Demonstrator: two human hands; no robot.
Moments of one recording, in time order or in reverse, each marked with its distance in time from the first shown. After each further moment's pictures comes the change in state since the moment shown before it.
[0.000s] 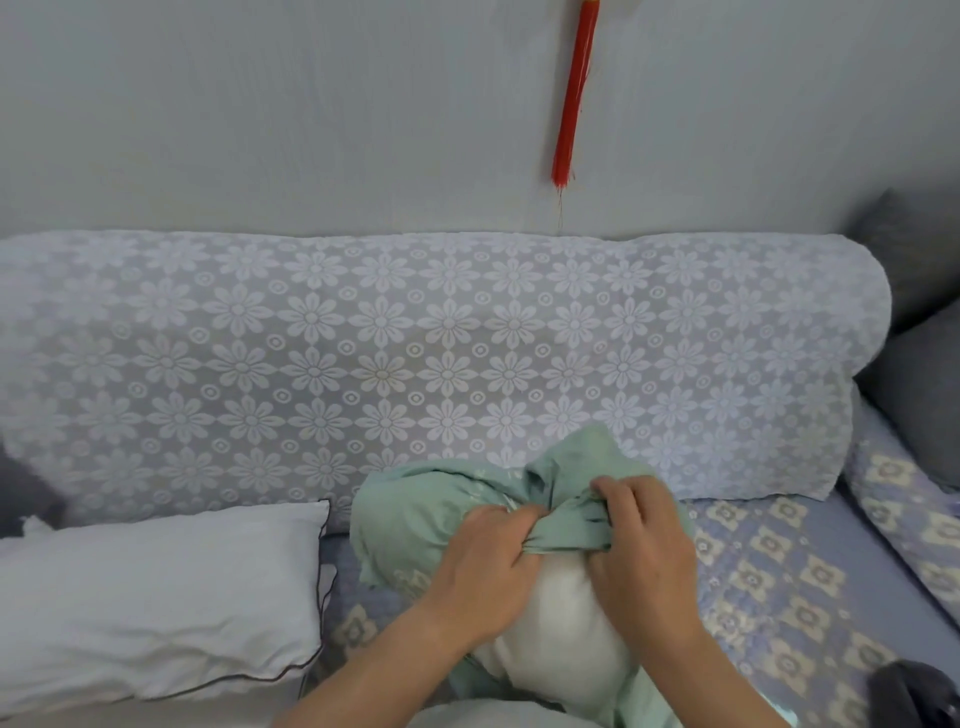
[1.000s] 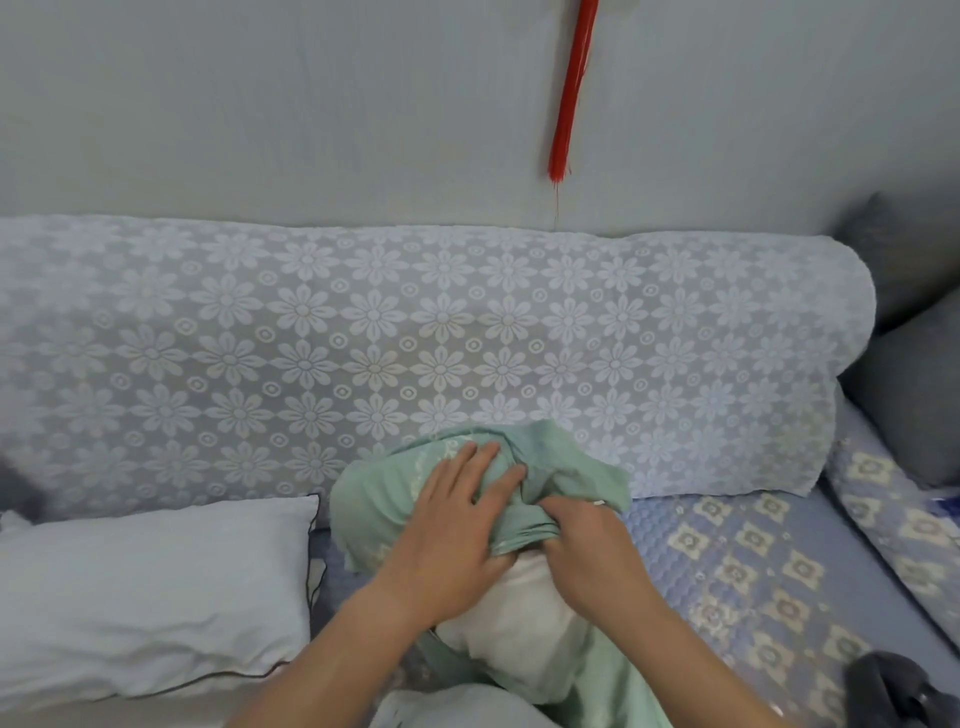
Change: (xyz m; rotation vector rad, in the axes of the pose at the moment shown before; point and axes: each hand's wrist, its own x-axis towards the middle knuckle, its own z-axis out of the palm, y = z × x) left_hand 0.008 -0.046 -0.010 0.413 0.040 0.176; right_hand 0.018 -0.026 0.014 0.139 -0.607 0.168
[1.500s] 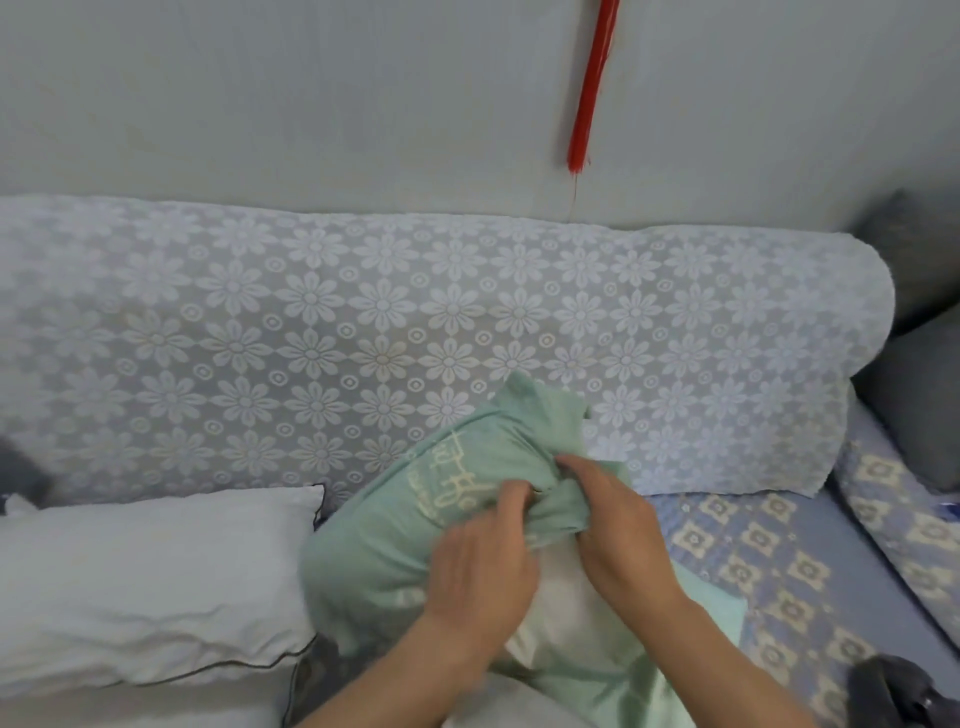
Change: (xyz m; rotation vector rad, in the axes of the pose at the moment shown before) left_hand -0.007 0.053 -0.010 -0.122 0.121 -0.335; right_hand 0.007 0.014 -0.004 0.030 0.241 -0.163
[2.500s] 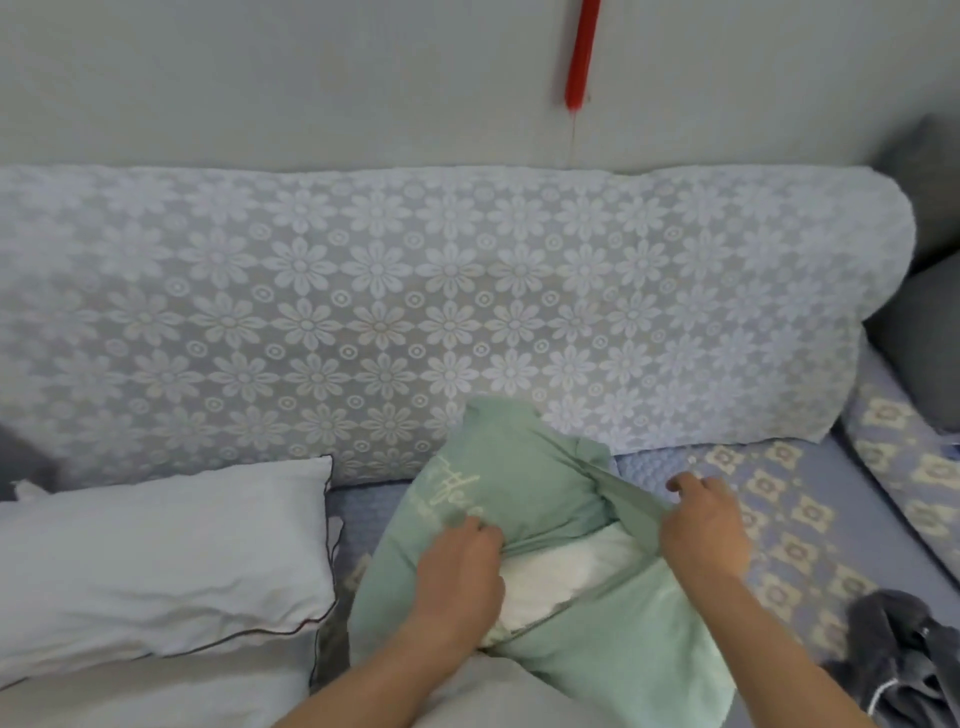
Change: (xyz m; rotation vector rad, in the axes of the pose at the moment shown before) left_hand -0.029 -0.059 0.041 0.075 -0.331 -0.103; right_hand -0.037 0.108 0.031 -0.354 0.075 0.600
